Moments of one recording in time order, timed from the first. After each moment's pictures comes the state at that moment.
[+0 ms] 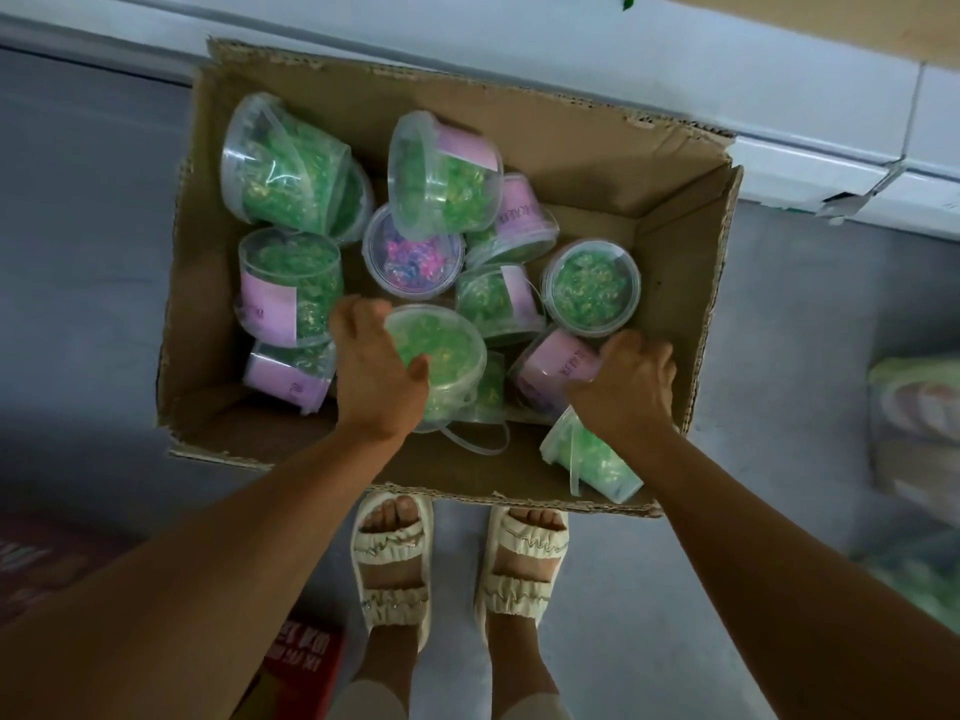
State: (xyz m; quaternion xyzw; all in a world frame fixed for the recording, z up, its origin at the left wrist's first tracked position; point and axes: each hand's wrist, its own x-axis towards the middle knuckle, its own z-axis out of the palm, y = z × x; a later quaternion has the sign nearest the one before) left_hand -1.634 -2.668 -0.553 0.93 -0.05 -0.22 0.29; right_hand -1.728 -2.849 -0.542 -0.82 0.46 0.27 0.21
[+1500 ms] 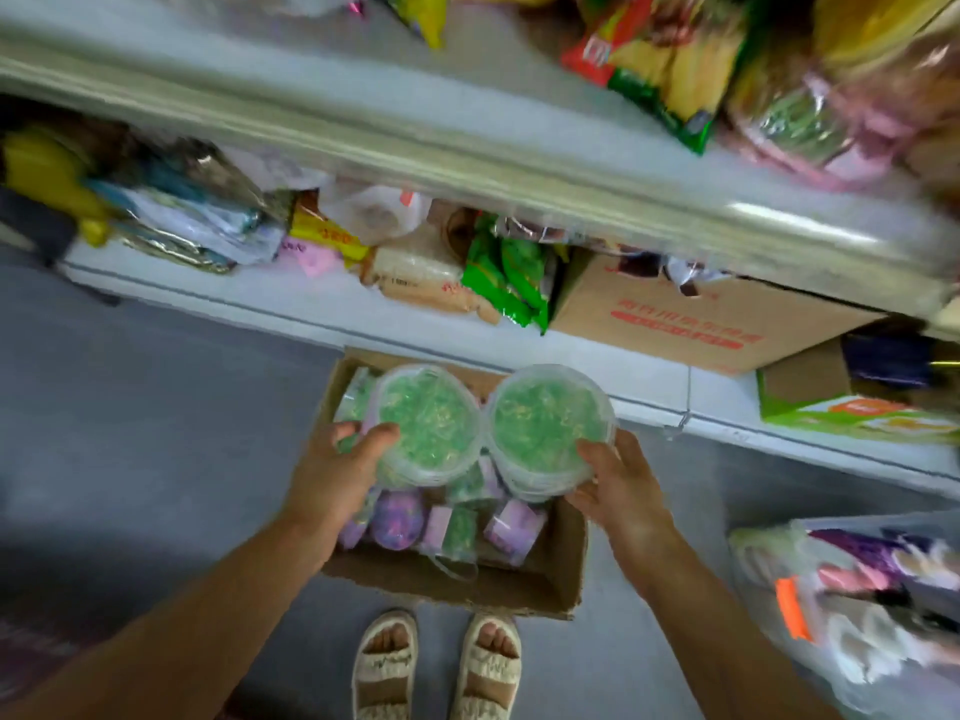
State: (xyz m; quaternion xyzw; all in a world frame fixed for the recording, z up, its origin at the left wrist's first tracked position) left_hand -1.571 -2.660 -0.249 0.78 0.21 -0.34 0.48; right_hand -1.681 -2.860 -0.238 -0.57 0.51 -0.01 0.64
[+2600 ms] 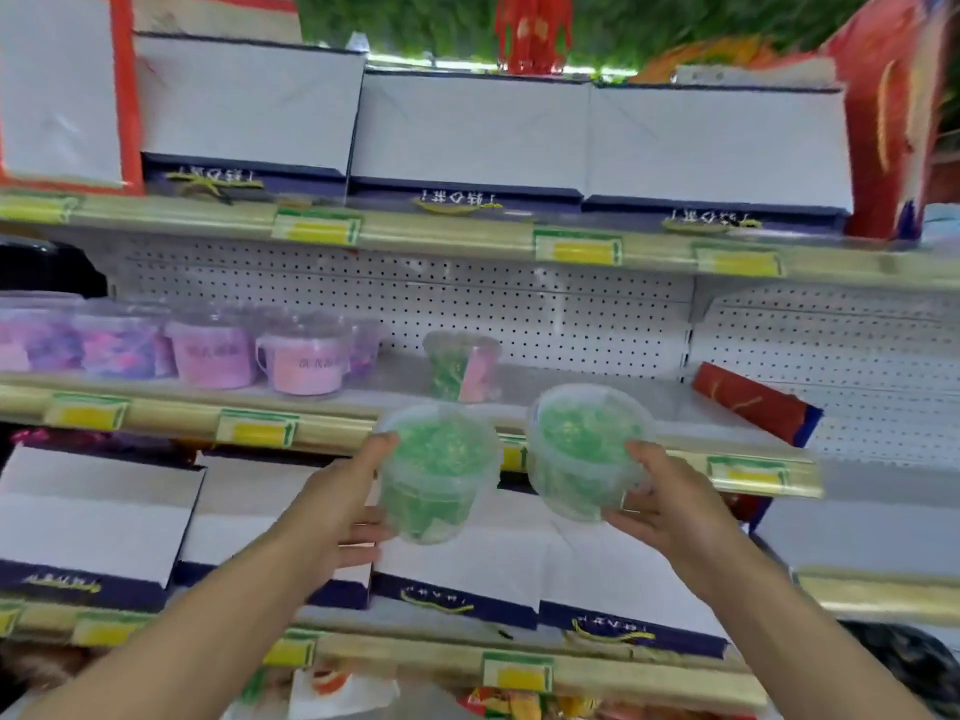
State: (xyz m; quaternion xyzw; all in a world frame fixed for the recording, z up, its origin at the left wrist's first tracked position) left_hand -1.483 -2.711 0.398 0.70 -0.10 -0.21 0.68; right_hand -1.626 -2.934 0.402 -0.61 0.26 -0.31 0.68
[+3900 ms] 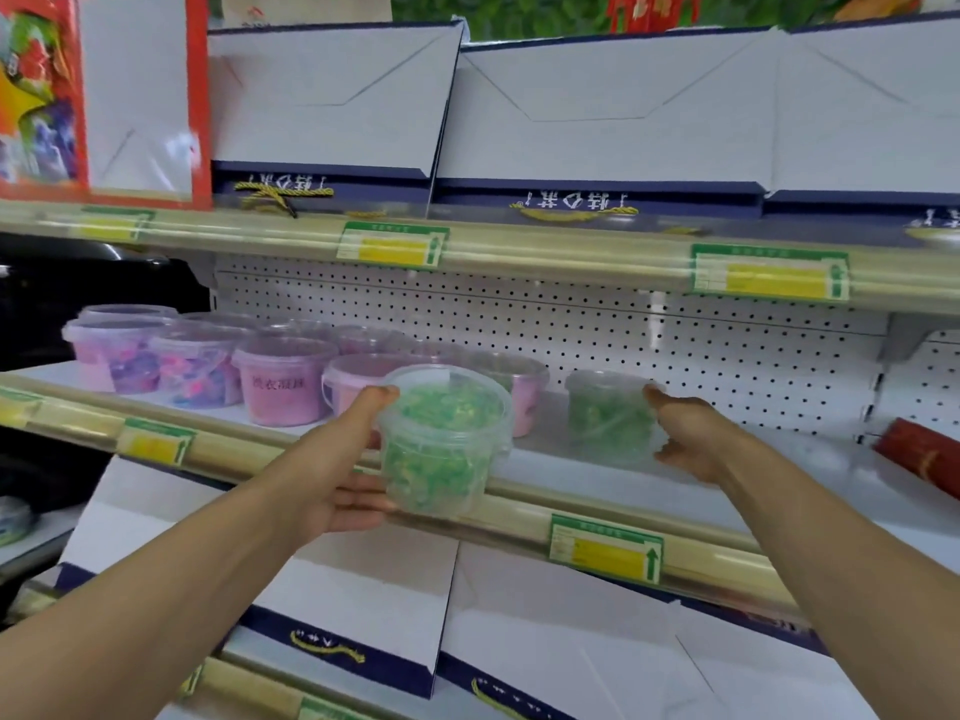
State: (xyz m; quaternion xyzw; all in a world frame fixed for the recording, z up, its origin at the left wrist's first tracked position) left_hand -1.369 -2.705 0.452 0.72 -0.03 -0.14 0.68; right_hand -1.404 -3.014 0.461 -0.73 0.30 -0.20 0.57
